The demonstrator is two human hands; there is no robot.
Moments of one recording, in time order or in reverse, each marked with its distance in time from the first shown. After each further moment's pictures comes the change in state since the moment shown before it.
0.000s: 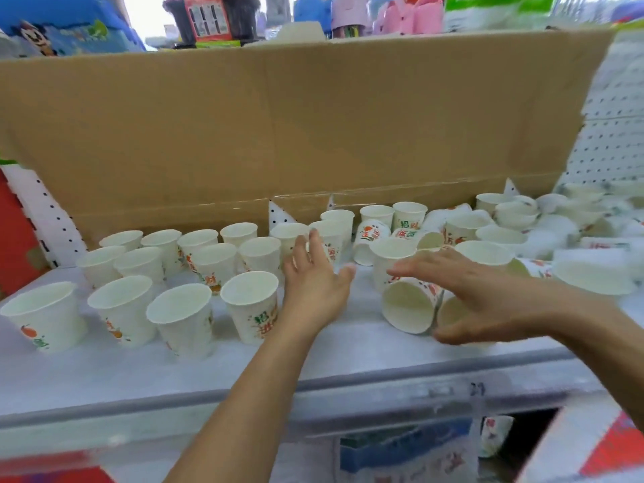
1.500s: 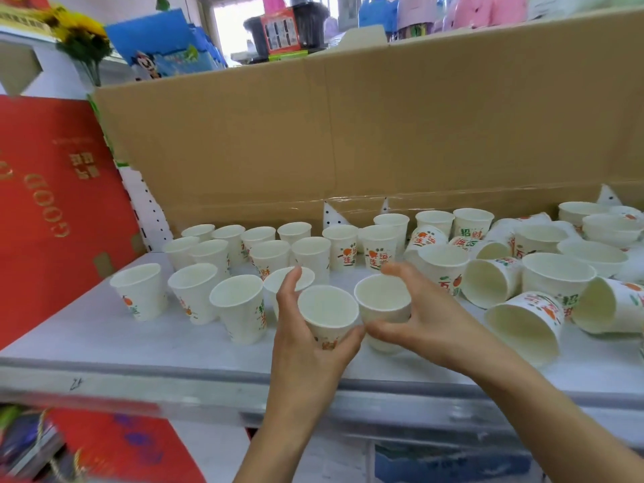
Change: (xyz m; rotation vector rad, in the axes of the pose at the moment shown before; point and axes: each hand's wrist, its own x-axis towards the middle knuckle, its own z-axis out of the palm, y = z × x) left_hand -0.100 -0.039 -0.013 -0.367 0.467 0.079; right_hand 0.063 -0.060 0.052 0.589 0.392 0.000
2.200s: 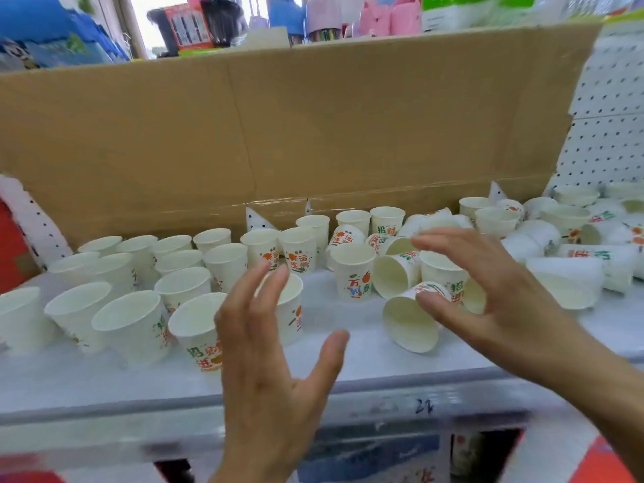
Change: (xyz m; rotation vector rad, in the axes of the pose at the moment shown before) left_hand -0.027 0.056 0.044 0.209 0.097 0.439; right_hand -0.074 0.045 -0.118 -0.315 0.293 -0.248
